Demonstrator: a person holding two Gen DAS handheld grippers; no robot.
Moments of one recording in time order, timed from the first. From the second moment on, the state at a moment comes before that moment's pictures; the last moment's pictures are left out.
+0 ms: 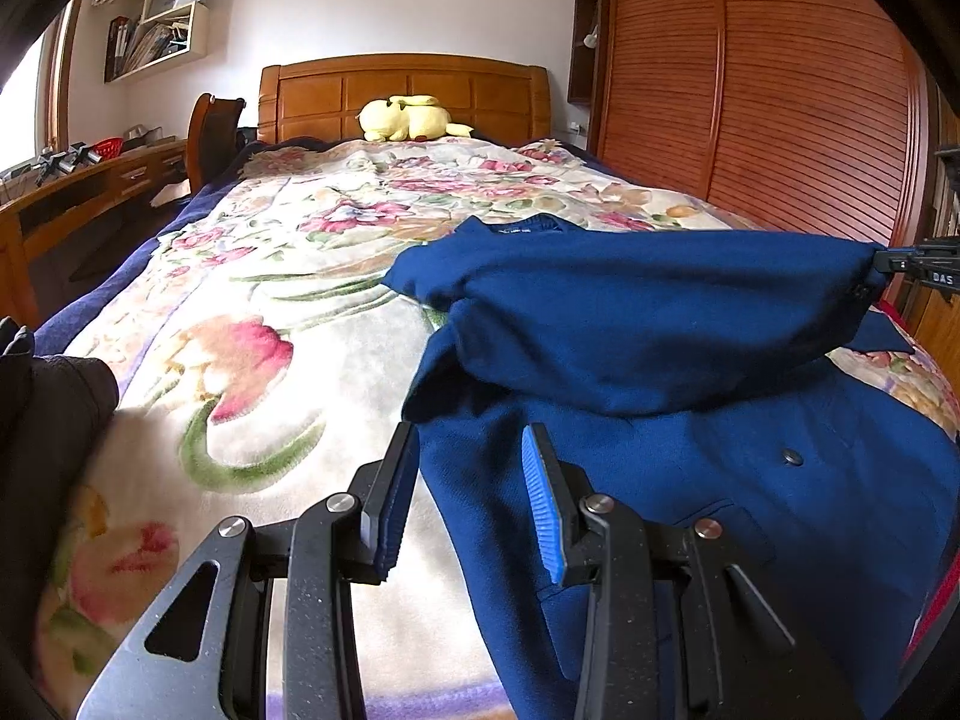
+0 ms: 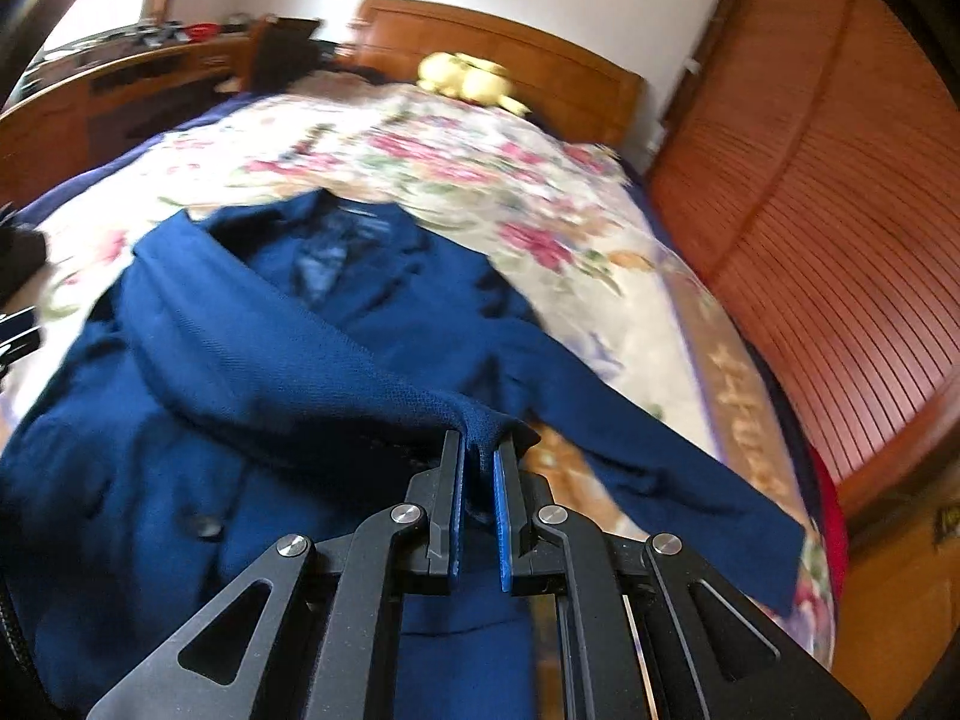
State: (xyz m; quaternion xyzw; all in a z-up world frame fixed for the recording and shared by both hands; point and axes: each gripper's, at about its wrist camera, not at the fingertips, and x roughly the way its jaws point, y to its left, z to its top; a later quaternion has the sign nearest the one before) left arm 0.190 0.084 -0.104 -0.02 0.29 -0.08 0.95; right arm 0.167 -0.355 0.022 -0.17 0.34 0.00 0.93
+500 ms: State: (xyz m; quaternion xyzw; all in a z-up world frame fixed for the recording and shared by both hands) left arm 0.193 0.084 -0.107 -0.02 0.30 -0.08 0.95; right arm 0.185 -0.366 -0.014 -0.11 0.41 -0.03 0.91
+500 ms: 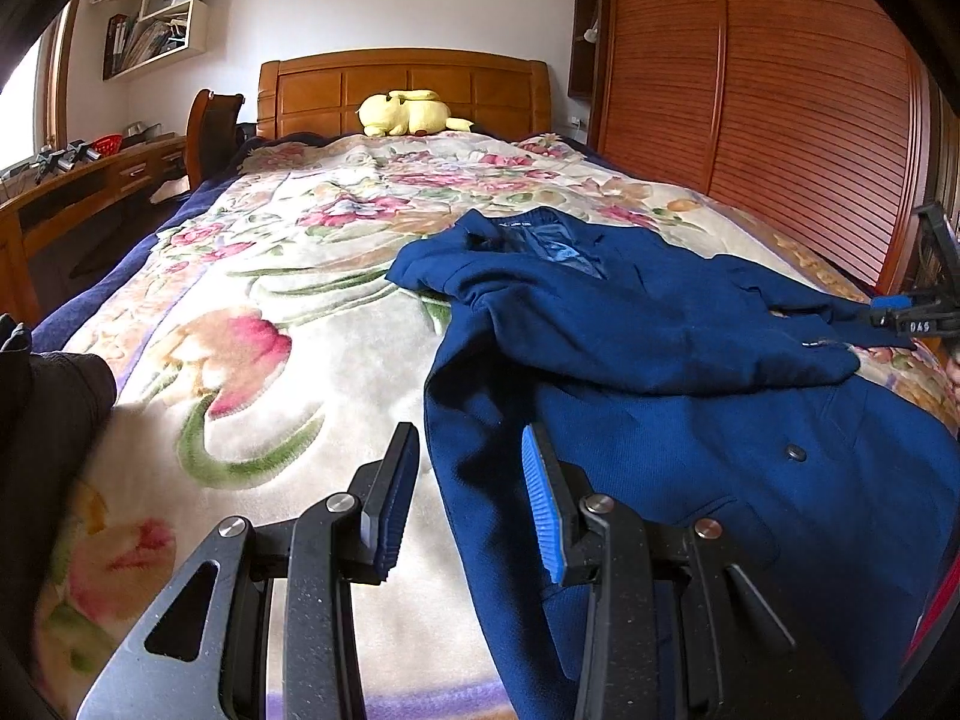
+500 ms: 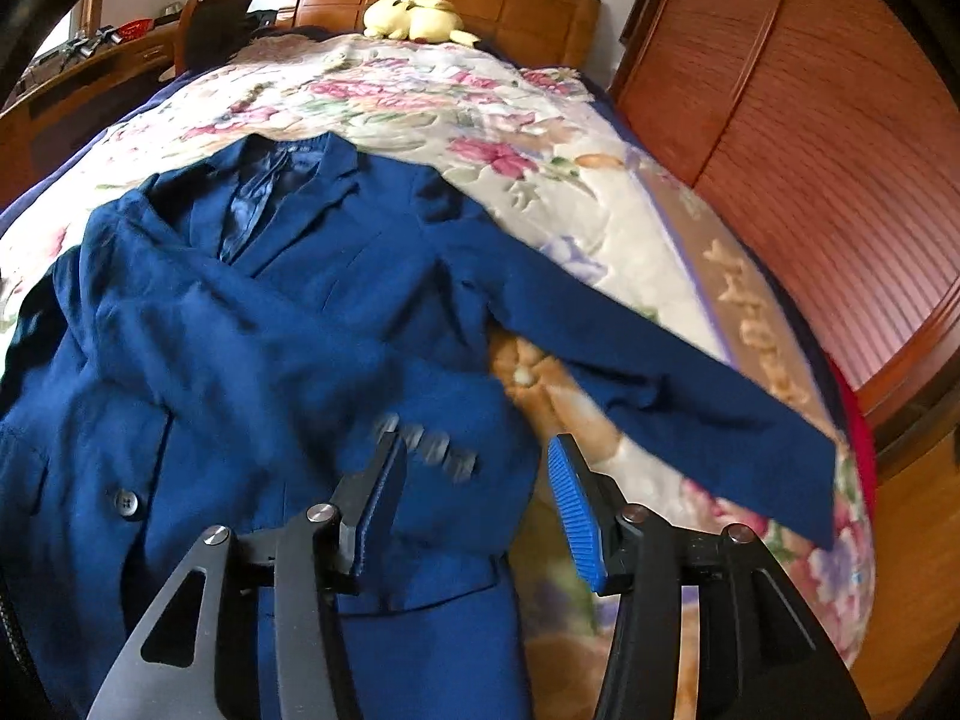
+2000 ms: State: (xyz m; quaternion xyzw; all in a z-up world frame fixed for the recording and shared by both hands) left arm 0.325 0.062 -0.115 -0.04 0.38 -0.08 0.92; right arm 0.196 -0.407 -0.106 -0.04 0.40 0.03 0.92
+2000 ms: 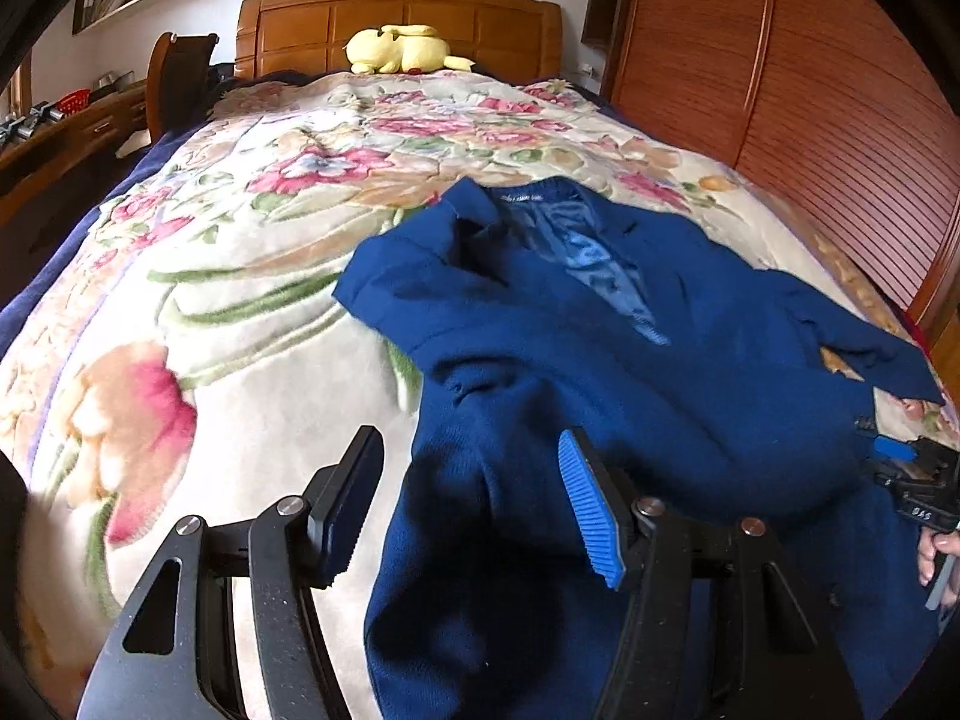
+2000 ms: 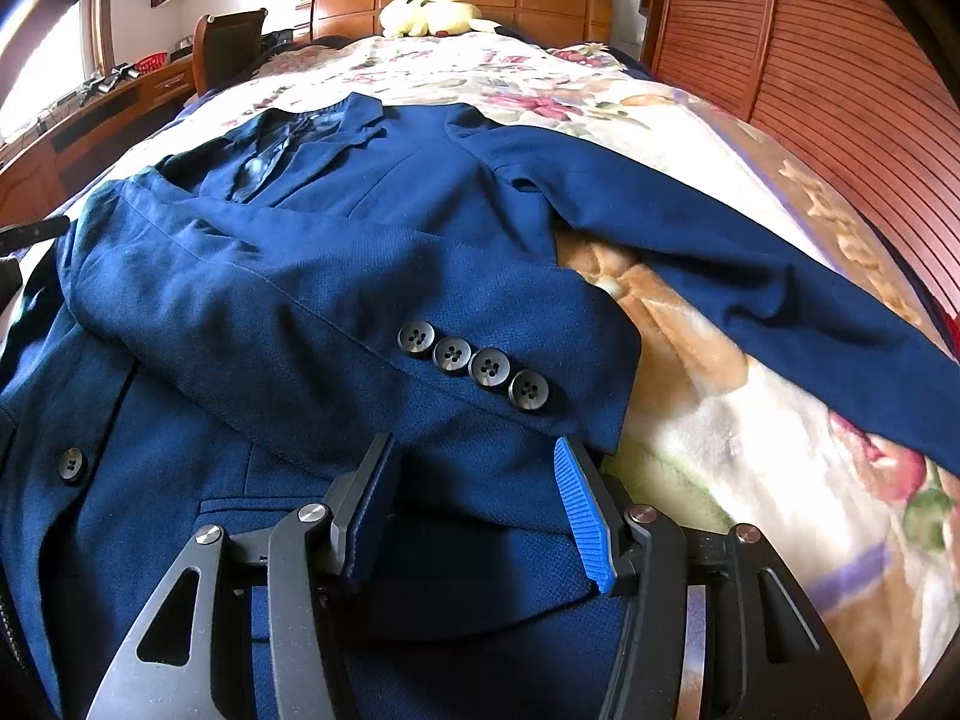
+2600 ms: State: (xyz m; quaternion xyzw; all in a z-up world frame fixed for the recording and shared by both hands) left arm 0.325 0.119 -0.121 -0.11 0.38 -0.11 0.91; right arm 0.193 -0.363 -0.063 -0.09 0.37 0.05 0.92
